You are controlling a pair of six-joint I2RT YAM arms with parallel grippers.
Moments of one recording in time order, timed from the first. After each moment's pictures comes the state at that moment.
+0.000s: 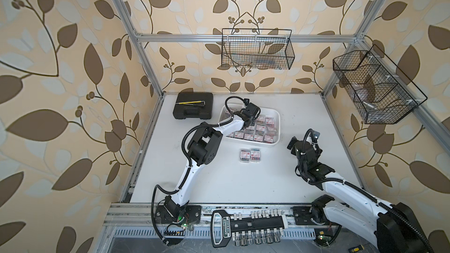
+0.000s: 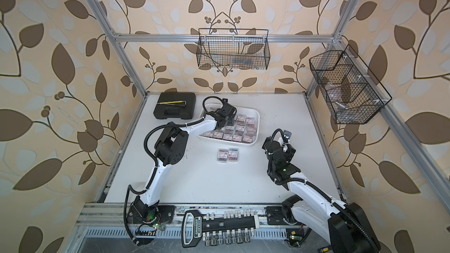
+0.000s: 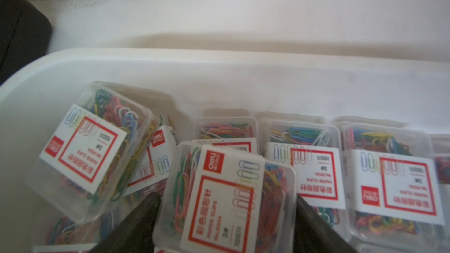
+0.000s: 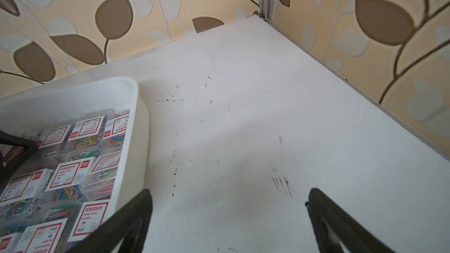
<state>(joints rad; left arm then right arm) -0.65 2.33 1.84 -0.40 -0.42 -0.44 0.42 0.98 0.36 0.04 0.76 0.56</state>
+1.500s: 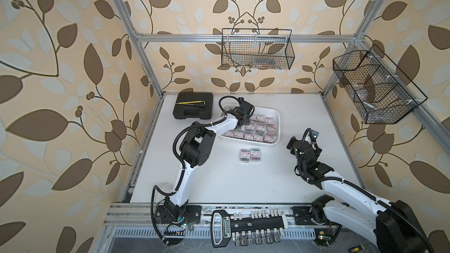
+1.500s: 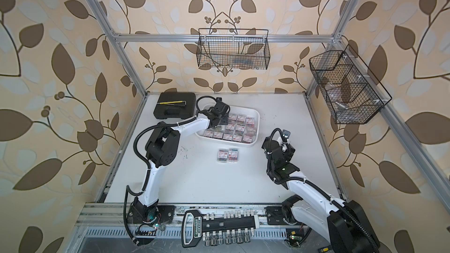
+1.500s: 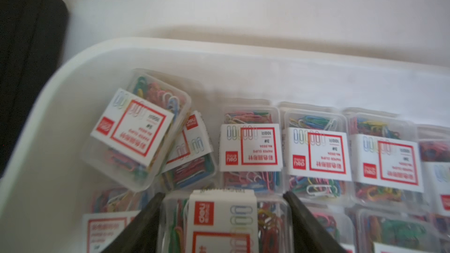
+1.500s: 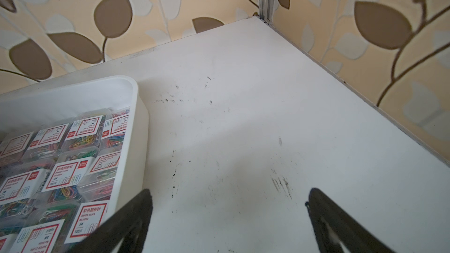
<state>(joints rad) -0.61 2.16 1.68 -0.40 -0.35 -0.47 0.43 1.00 0.38 0.04 0.78 0.55</state>
